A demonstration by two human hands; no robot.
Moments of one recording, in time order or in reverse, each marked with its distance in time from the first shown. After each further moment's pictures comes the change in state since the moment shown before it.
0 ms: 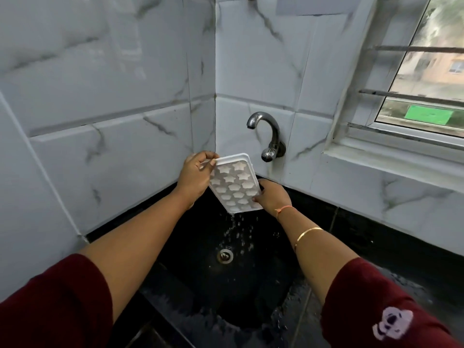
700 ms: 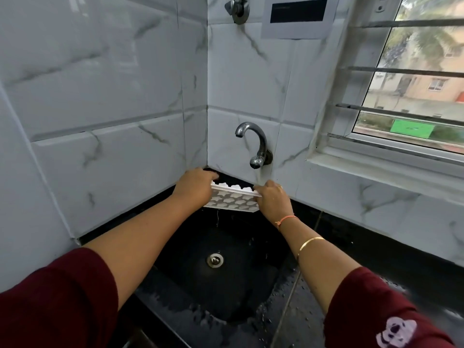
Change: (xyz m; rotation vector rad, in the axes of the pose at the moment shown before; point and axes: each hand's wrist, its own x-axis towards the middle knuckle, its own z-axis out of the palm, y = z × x) left_hand -0.027 0.024 0.003 0.937 -0.264 0.179; right_hand -0.040 0.013 -0.028 -0.331 0.191 -0.192
